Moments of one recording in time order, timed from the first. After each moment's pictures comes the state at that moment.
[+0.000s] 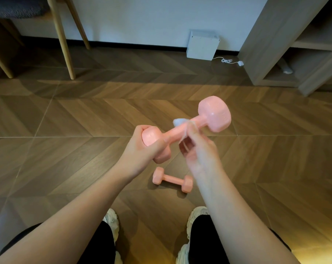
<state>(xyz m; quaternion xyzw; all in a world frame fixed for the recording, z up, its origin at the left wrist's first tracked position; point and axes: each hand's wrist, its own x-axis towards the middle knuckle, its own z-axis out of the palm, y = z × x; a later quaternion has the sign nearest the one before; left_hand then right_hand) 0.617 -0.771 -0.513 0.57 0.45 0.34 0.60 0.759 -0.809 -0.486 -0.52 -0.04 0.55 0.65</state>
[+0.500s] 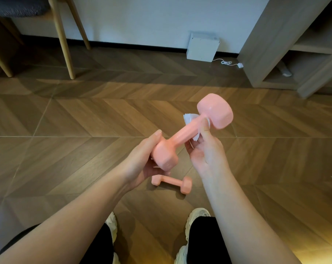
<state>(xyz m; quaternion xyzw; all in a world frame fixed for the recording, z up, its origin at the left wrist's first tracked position) 0.618 -0.773 -0.515 0.38 0.39 0.23 0.81 0.771 -0.805 -0.488 -0.50 -0.02 0.53 0.68</state>
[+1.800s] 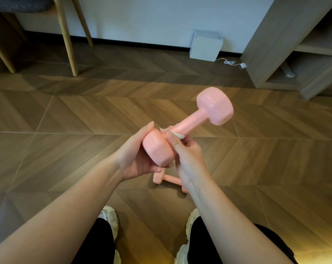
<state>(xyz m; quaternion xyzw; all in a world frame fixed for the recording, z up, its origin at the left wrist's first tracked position) 0.599 -0.757 -0.499 0.32 0.36 0.17 0.86 0.728 -0.813 -0.496 -0.55 -0.17 0.56 0.59</state>
